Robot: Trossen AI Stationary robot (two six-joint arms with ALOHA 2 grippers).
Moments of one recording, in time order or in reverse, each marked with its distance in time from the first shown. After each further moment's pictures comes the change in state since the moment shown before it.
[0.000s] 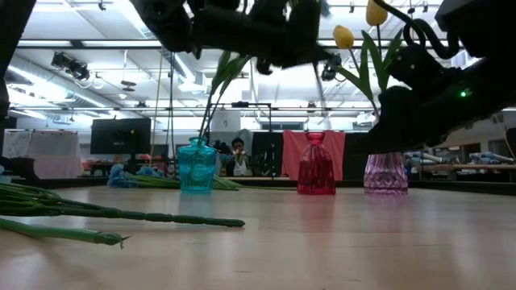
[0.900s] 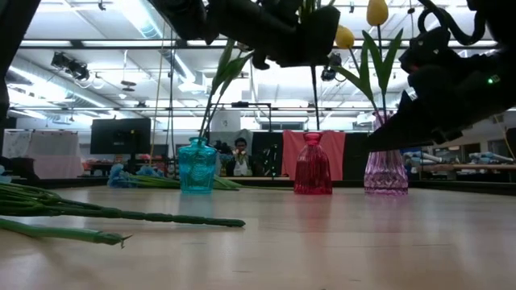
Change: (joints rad) left arm -0.020 0.048 0.137 -0.136 -0.251 0.009; right arm 0.063 -0.074 -0.047 0.044 -0.077 -0.031
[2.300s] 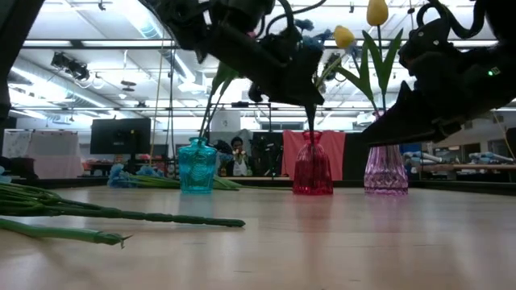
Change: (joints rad) left arm 0.097 -0.023 -0.029 -0.289 0.223 -0.180; right arm 0.000 -0.012 0.000 0.052 -0.029 -0.026
